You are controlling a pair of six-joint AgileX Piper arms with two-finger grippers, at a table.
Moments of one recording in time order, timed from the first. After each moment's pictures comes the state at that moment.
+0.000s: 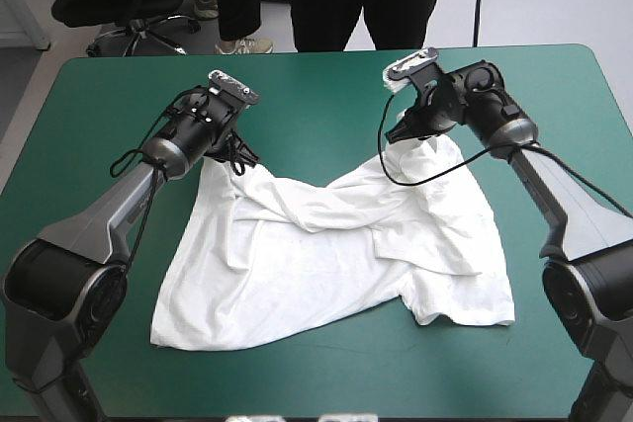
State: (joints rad) left arm -0.41 1.86 -1.59 0.43 0.96 -0.04; right arm 0.34 1.84 -1.71 -0.11 0.89 -0.15
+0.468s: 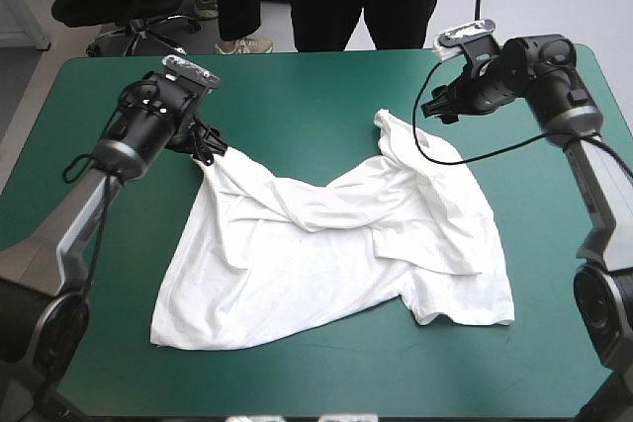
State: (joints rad) left arm -0.34 1.71 -1.59 0.41 1.07 -0.03; right arm 0.18 1.77 -1.80 0.07 1.04 -0.23
